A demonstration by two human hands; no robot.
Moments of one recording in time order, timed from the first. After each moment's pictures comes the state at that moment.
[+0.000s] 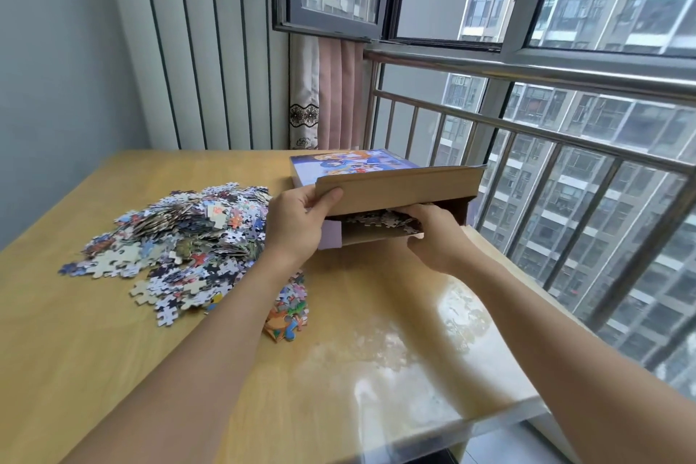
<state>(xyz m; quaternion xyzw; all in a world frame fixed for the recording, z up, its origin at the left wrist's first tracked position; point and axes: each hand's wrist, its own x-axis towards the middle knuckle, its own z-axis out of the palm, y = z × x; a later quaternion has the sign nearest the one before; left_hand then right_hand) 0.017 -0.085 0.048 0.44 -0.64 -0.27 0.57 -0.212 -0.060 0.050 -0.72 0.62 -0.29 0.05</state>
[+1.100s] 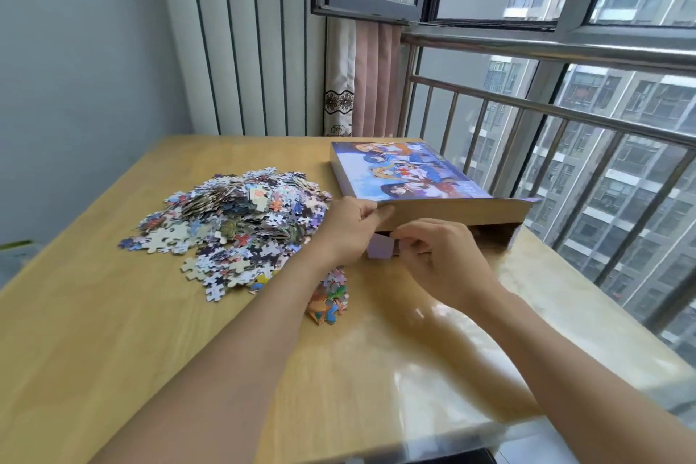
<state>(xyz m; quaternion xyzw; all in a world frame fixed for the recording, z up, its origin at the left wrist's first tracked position) 0.021 -0.082 0.033 0.45 -0.72 -0.35 0.39 -0.153 -0.019 0.028 -0.80 0.49 -0.36 0.00</state>
